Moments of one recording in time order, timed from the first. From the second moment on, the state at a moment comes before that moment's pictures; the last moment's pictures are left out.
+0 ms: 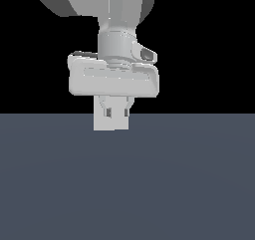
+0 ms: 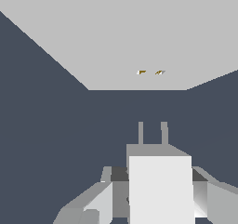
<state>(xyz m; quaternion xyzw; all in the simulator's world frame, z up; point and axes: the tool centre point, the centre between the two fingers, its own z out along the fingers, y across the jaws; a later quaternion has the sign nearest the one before) 0.000 0.026 0.100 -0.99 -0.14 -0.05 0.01</state>
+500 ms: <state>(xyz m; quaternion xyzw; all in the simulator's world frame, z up) 0.029 0.036 0.100 -0.99 -0.14 -0.05 0.01</state>
